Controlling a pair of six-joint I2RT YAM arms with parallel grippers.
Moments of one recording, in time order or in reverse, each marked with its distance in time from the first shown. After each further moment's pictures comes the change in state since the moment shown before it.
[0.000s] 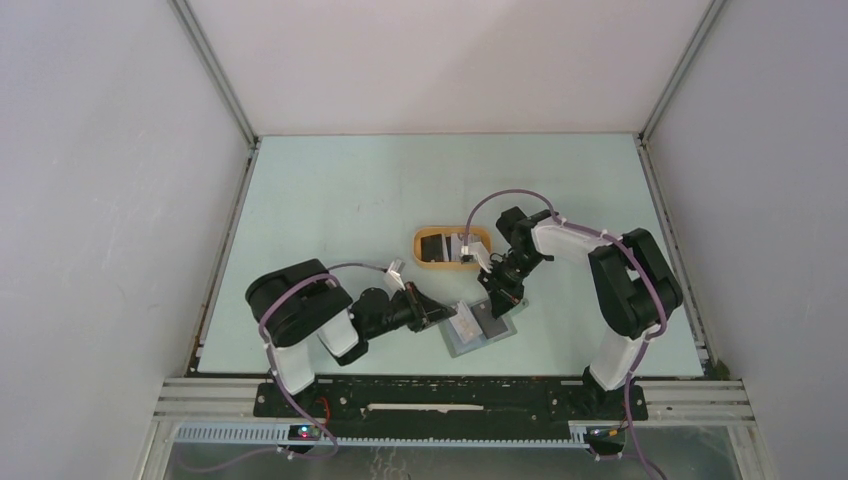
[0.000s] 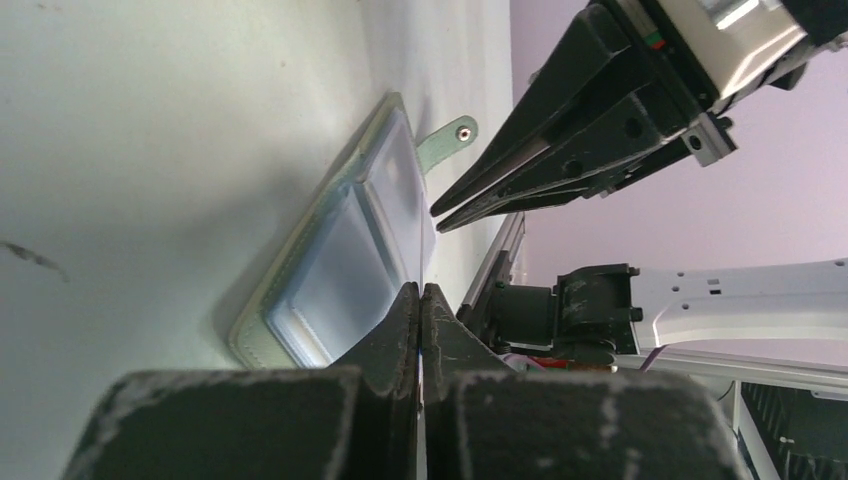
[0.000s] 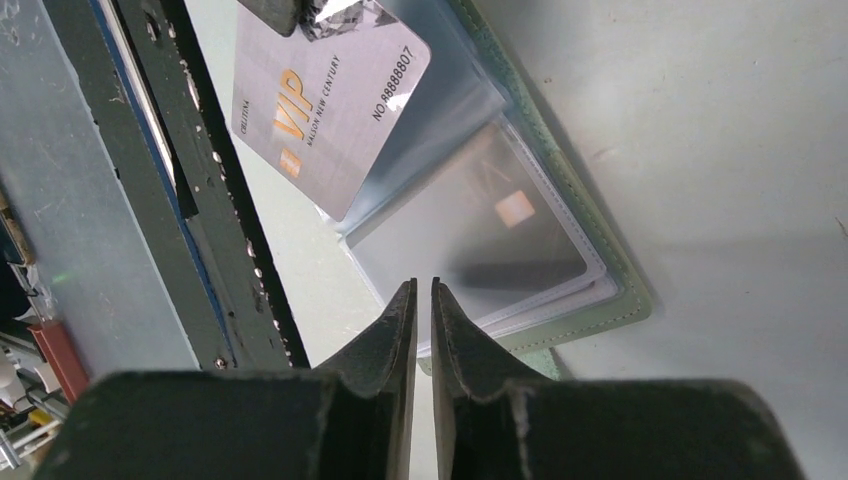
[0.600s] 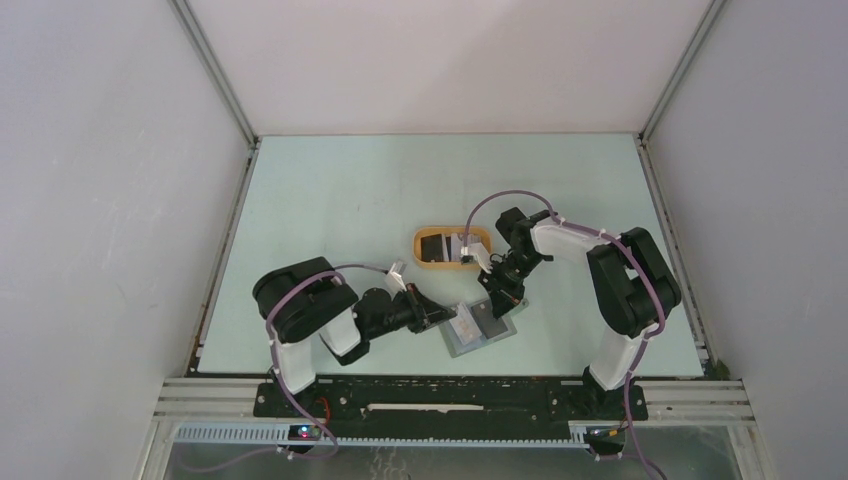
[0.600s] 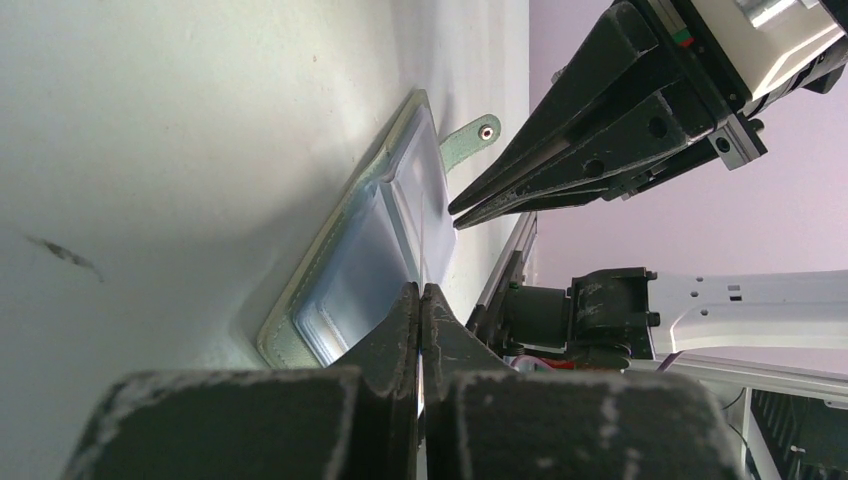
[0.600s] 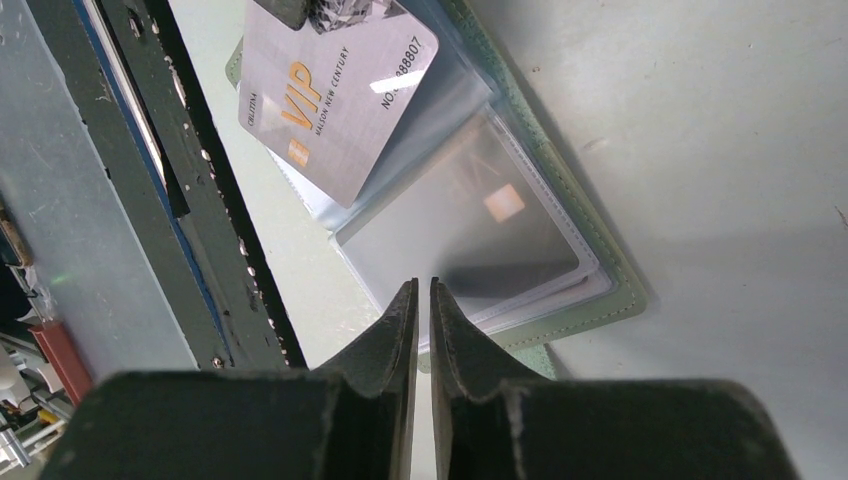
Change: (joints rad) left arm 0.000 0.056 0.014 0.003 0.000 0.002; right arm 0.001 0.012 0.002 0.001 0.024 0.013
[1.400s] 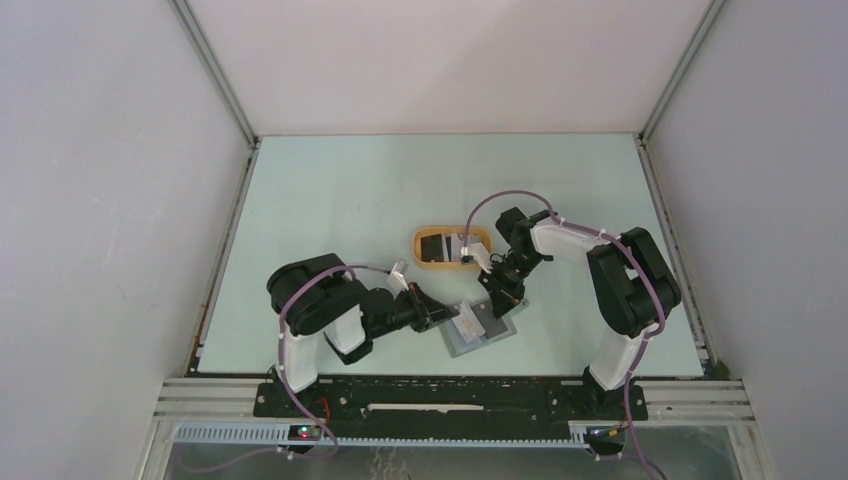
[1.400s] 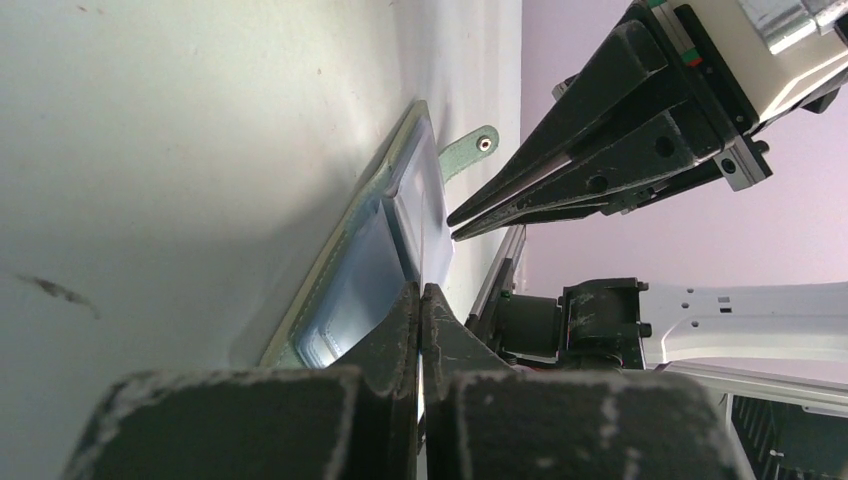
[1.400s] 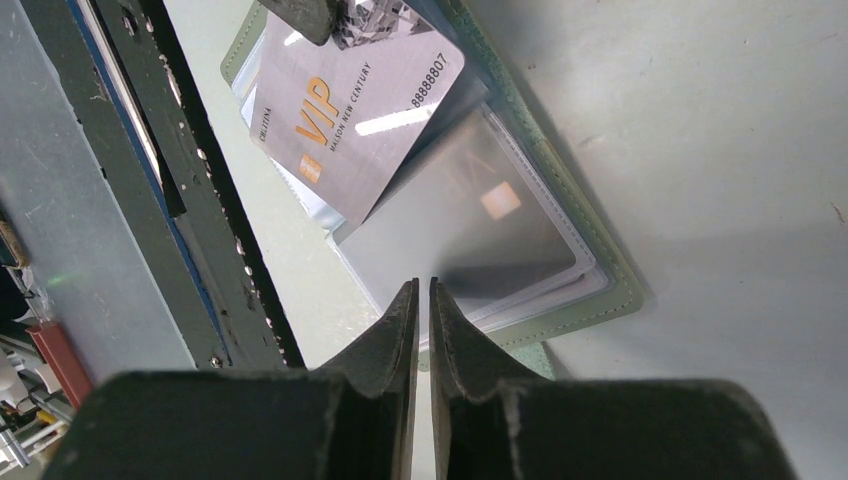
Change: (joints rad) left arm 0.000 0.080 0.025 0.074 0.000 -0.036; right arm 0.000 0.000 0.000 0.001 0.007 0.002
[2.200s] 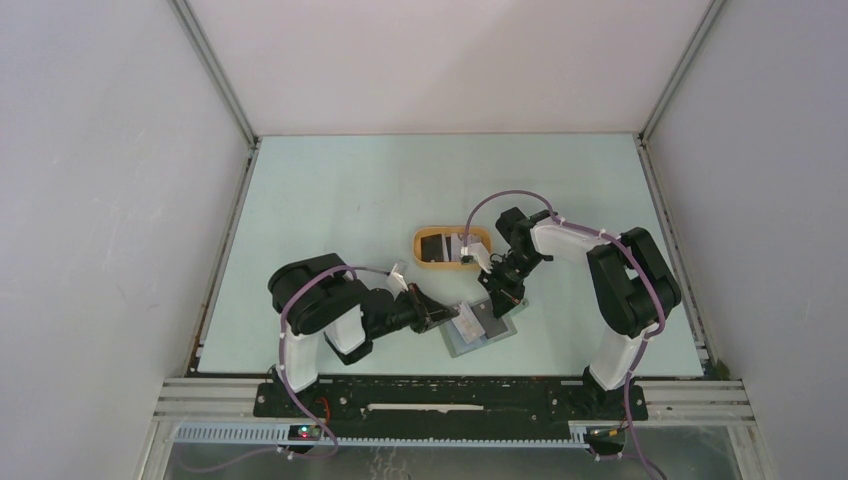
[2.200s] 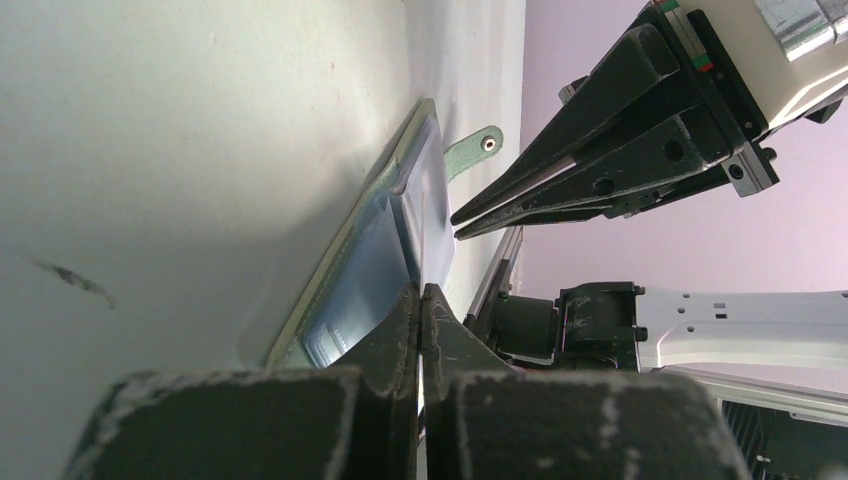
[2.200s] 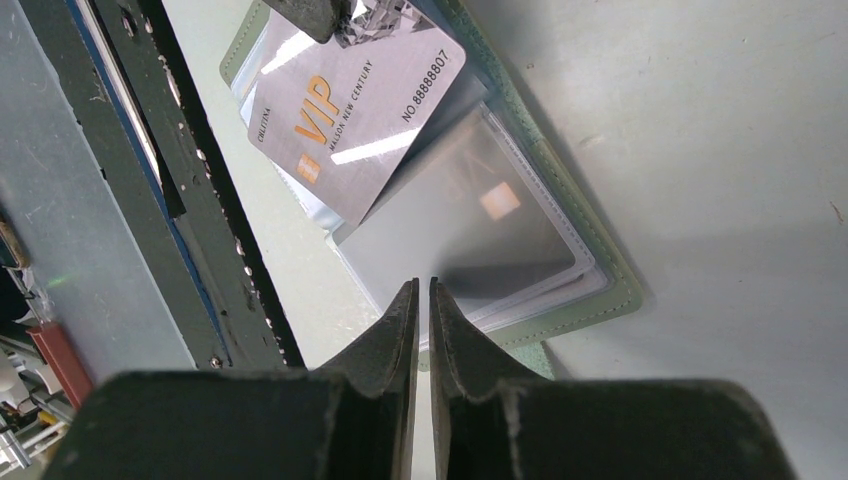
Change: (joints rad) left arm 0.000 0.011 -0.002 -0.002 -0.001 -0.026; right arm 0.000 0.000 0.000 0.001 0.001 0.002
